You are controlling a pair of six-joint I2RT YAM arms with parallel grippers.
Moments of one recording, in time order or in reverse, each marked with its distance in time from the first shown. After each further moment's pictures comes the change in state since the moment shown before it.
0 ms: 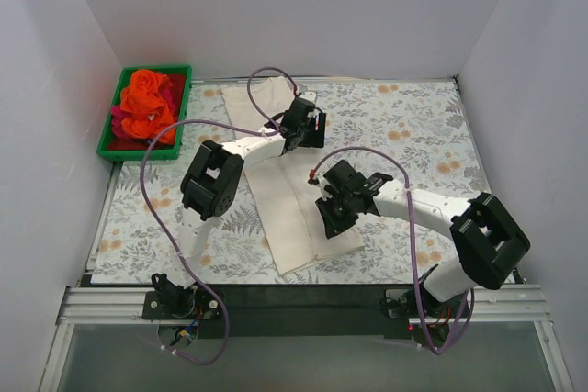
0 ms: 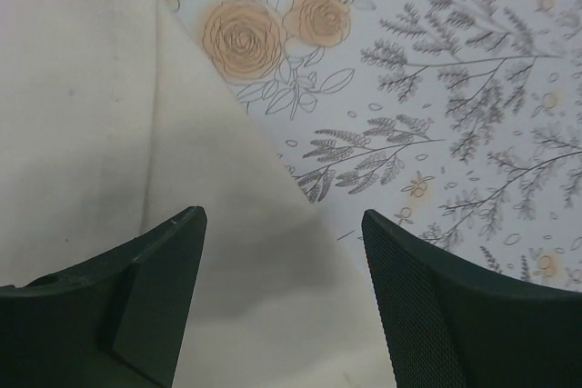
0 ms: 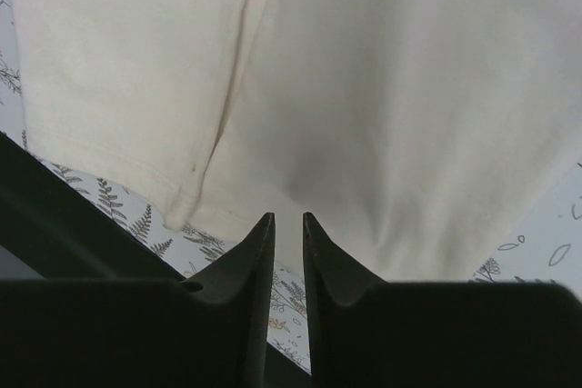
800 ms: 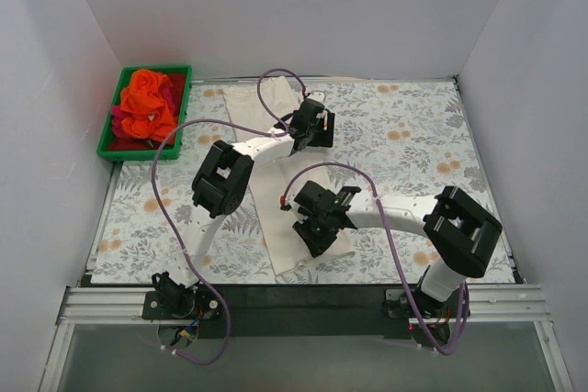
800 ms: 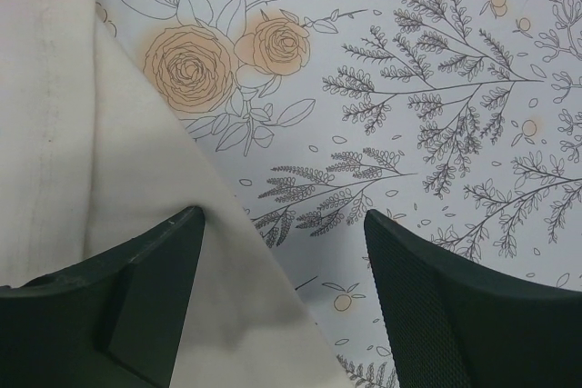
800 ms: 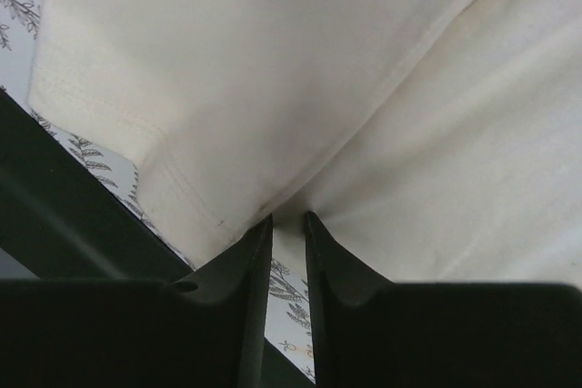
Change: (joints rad) left arm -0.027 0.128 0.117 -0.003 -0.002 -0.026; right arm 0.228 0.152 0.062 0.012 0.020 -0.037
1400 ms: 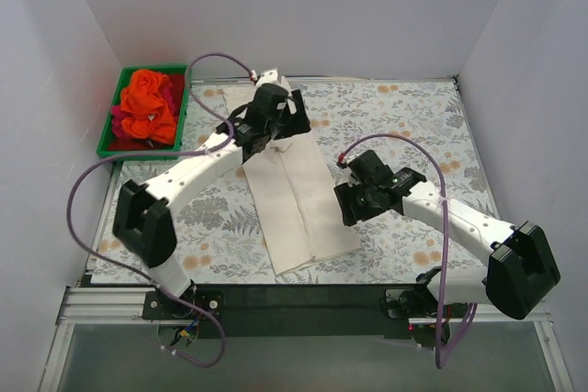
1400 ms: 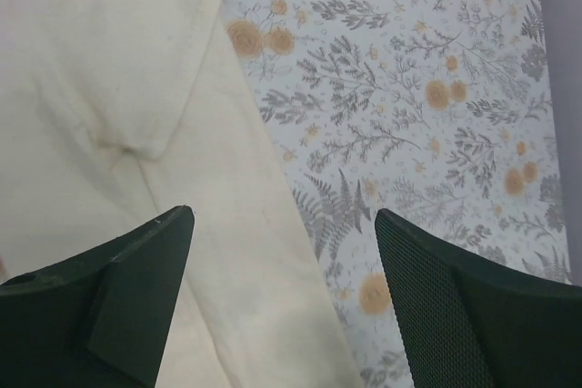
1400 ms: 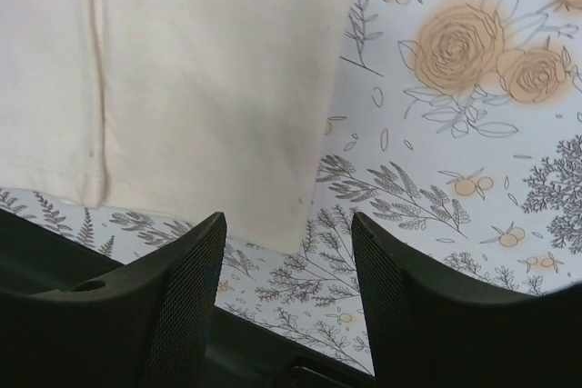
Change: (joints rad) left arm -0.001 -0.628 -0.311 -0.210 -0.095 -0.237; right arm -0.299 -0.342 -0.035 -0.181 0.190 0.076
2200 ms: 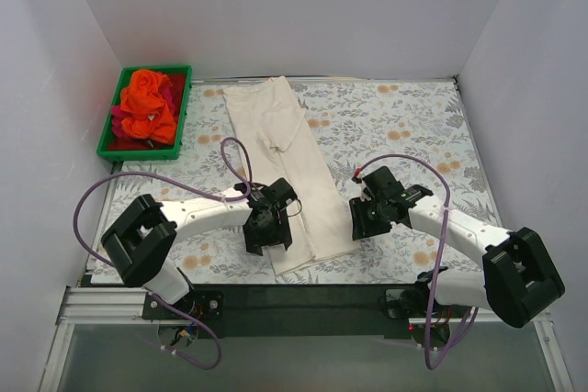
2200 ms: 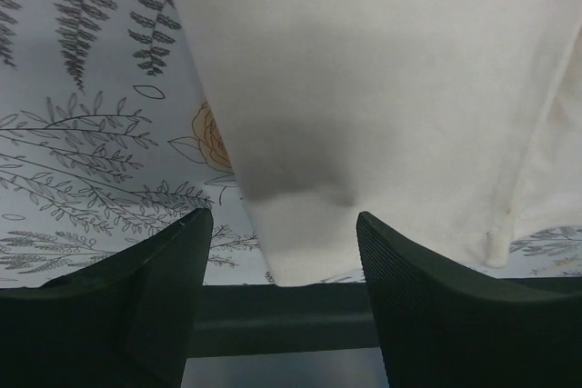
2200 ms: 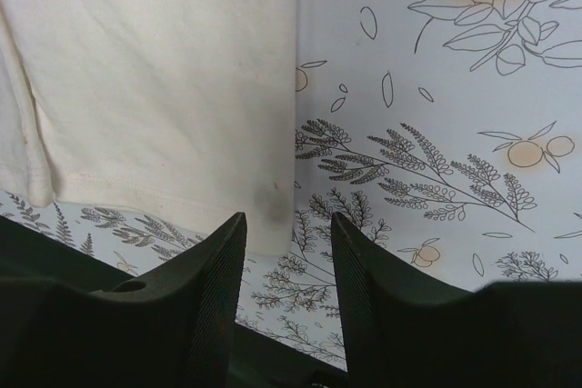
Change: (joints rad) left arm -0.249 -0.219 -0.618 -0.431 0.205 -0.451; right arm -0.137 -0.054 -0.248 0.135 -0.128 0.079
